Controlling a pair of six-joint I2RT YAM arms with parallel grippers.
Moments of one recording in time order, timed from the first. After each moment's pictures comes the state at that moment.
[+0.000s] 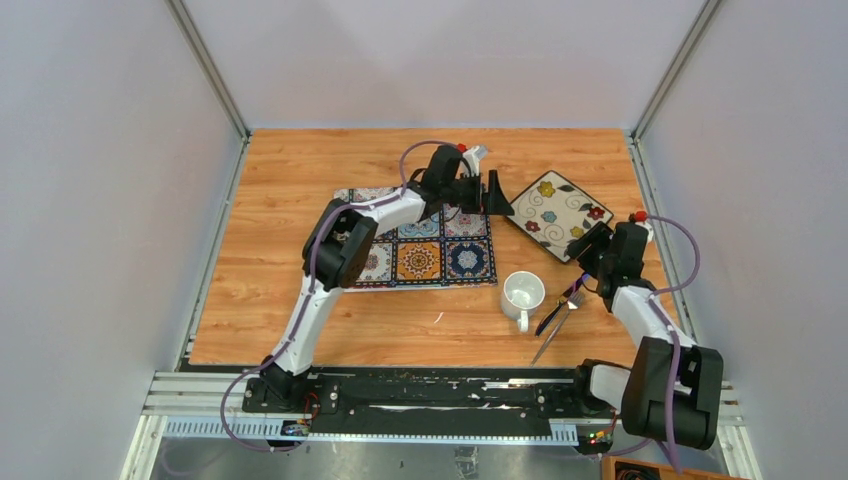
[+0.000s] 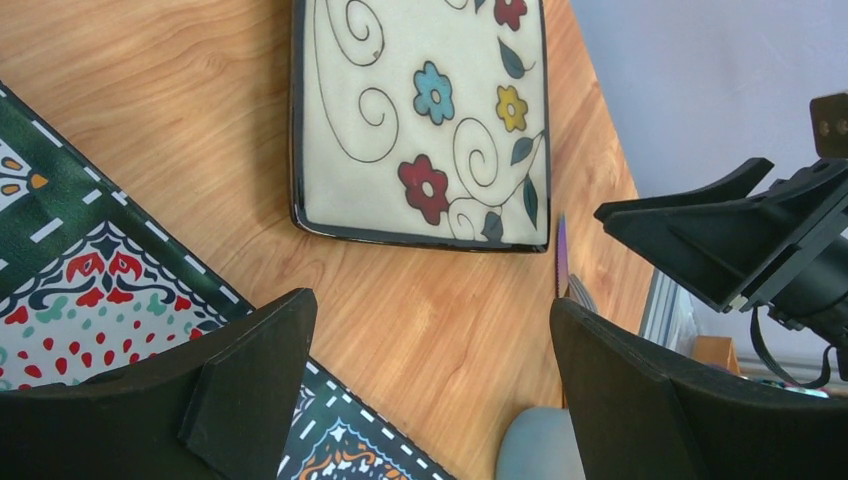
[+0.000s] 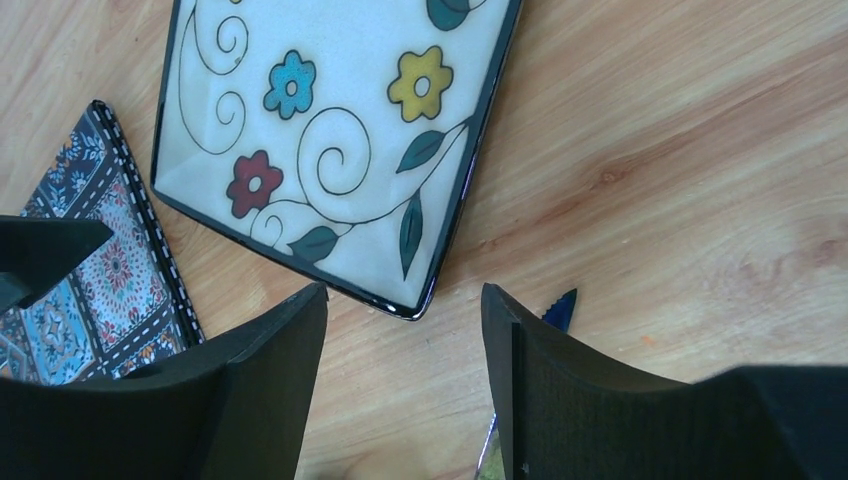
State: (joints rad) left arm -0.63 2.36 1.78 0.12 0.62 -0.62; right arm -0.19 1.13 0.47 0.05 -0.08 0.53
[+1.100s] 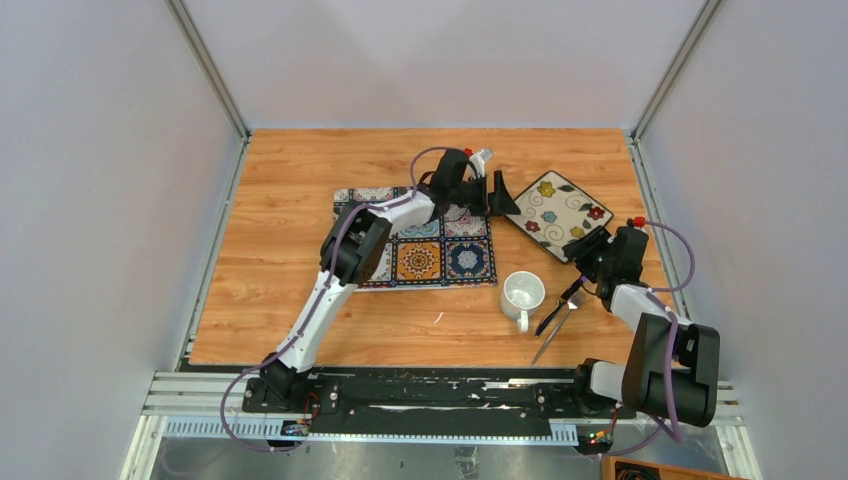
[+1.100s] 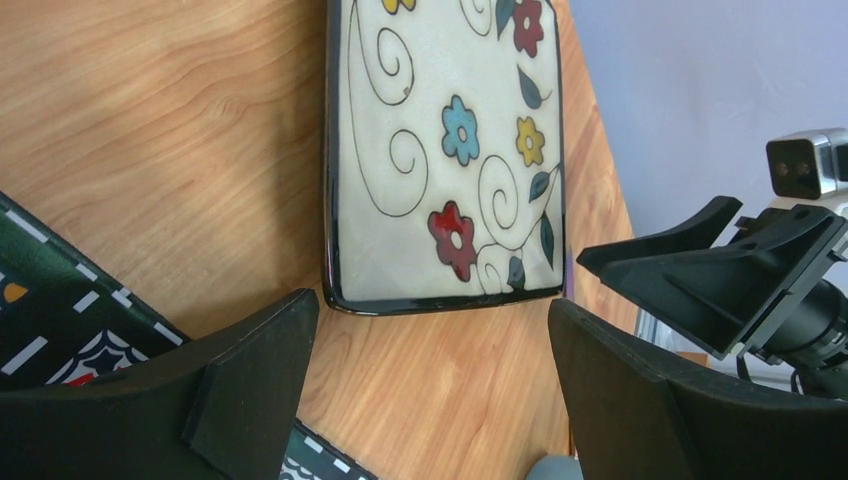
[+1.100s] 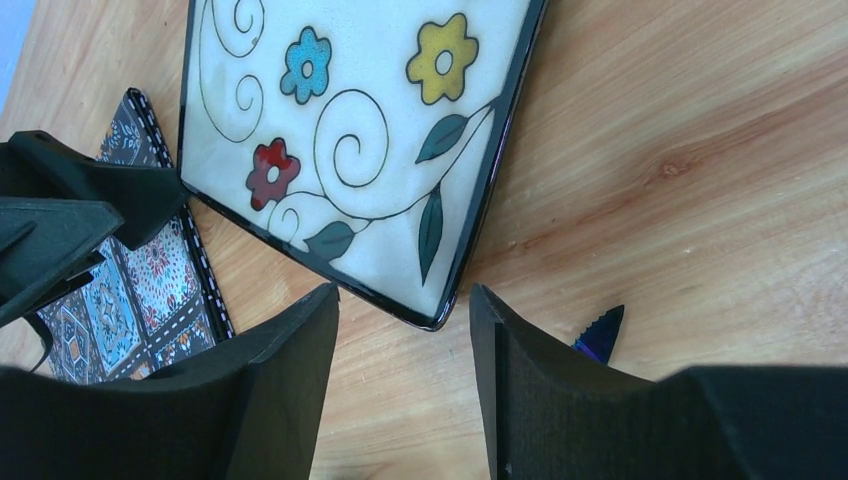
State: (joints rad) left arm -0.63 2.55 1.96 0.16 0.66 -0.71; right arm -0.23 1.24 0.41 0.21 -0.22 0.61
